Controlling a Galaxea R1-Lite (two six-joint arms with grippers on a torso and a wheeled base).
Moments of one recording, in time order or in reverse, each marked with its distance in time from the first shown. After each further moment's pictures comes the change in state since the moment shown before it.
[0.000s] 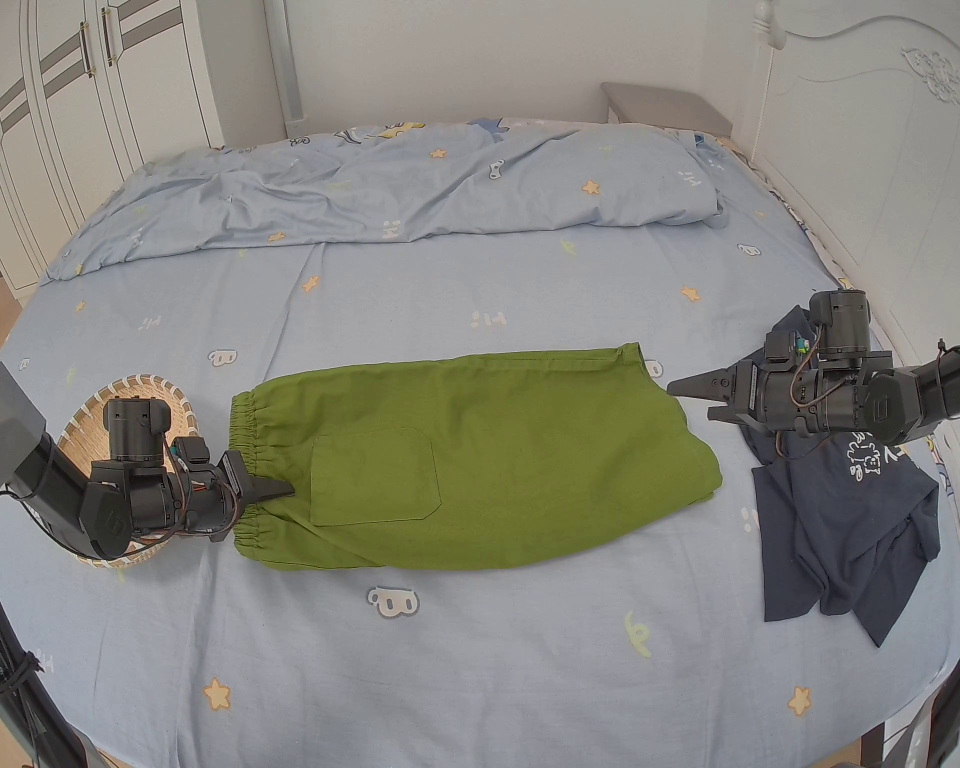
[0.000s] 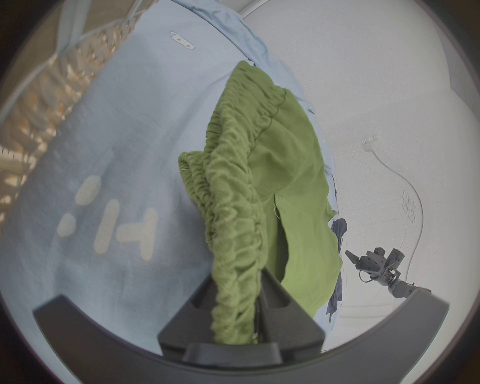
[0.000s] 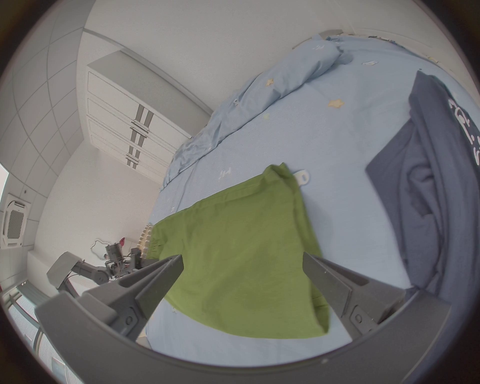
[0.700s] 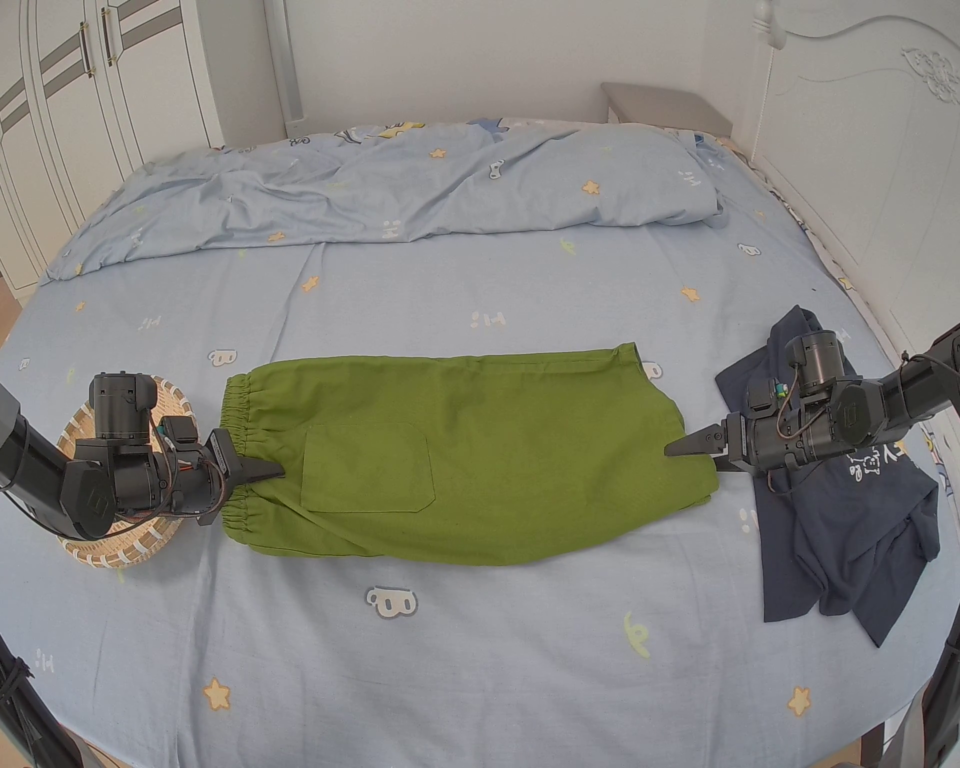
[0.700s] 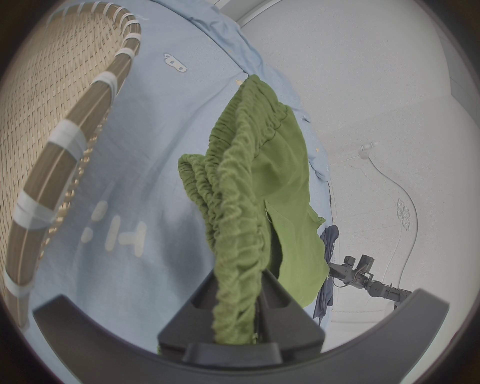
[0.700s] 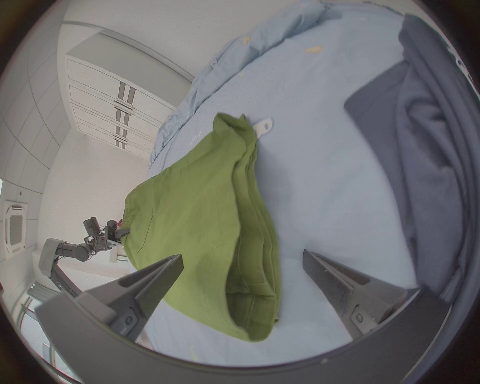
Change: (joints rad) left arm 0.009 -0.074 -0.056 0.117 -0.001 0.002; right arm -0.059 0.176 -0.102 0.219 0.116 -0.172
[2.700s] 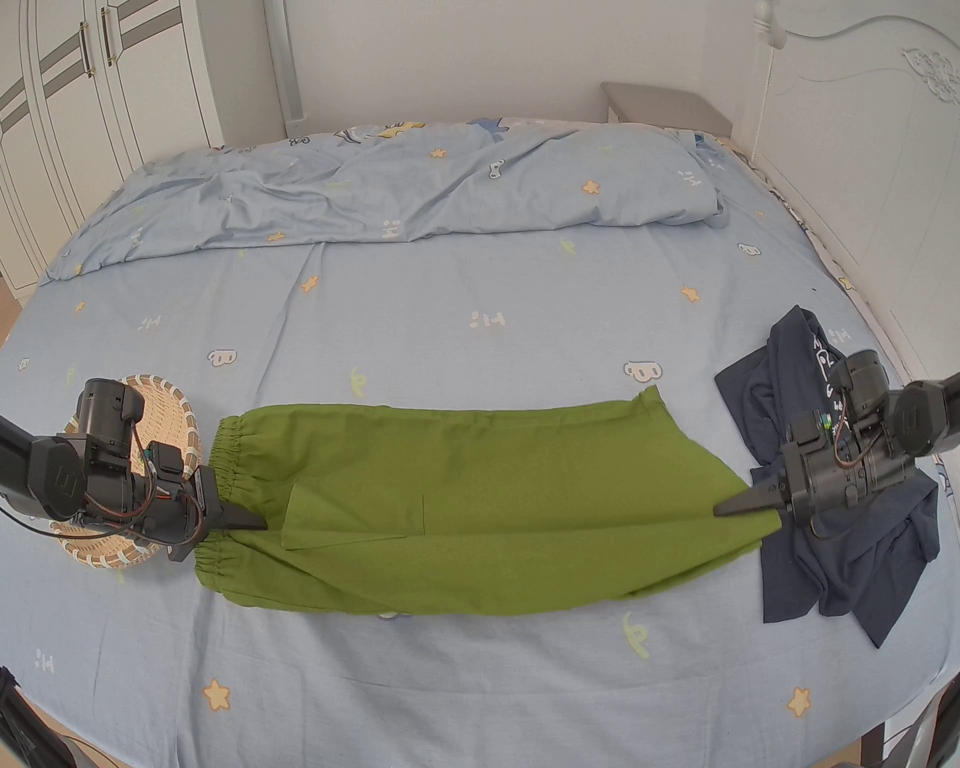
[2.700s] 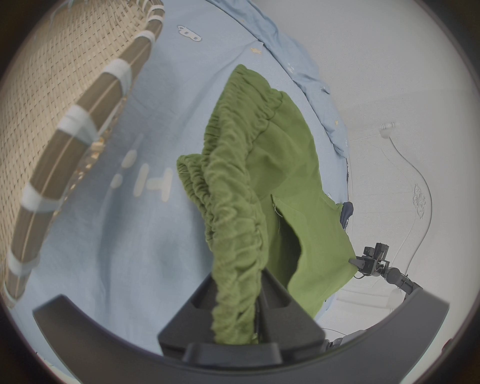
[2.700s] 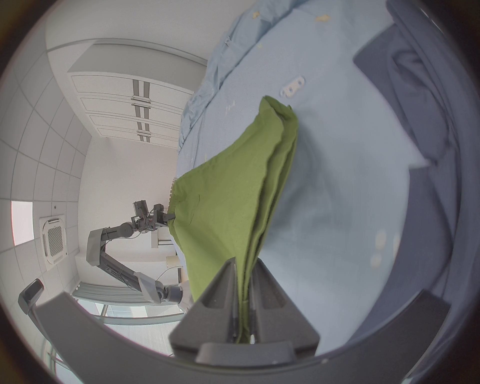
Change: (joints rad) left arm 0.037 -0.103 -0.043 0.464 -0.008 0.209; right arm -0.049 -0.239 0.201 0.272 0.237 -0.076
